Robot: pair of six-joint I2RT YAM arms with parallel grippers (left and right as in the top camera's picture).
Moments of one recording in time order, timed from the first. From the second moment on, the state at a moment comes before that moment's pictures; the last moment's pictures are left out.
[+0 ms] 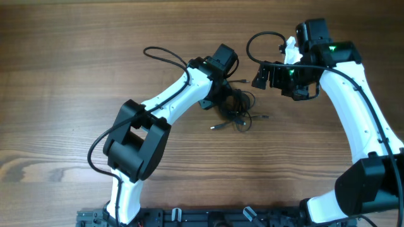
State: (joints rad) left arm -0.62 2.10 1.58 -0.83 0.07 -1.05; right arm 0.12 1.68 1.47 -1.14 -0.34 0.28
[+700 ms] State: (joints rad) left arm -0.62 1.56 1.64 -0.80 0.27 -0.93; right arm 0.20 1.68 1.47 -1.11 -0.55 0.22
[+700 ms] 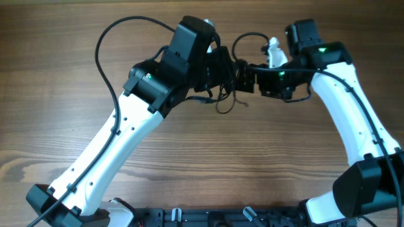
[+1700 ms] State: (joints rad) left arm -0.52 1.43 1.64 -0.89 0.40 -0.97; right arm 0.29 1.68 1.47 -0.99 -0.36 0.32
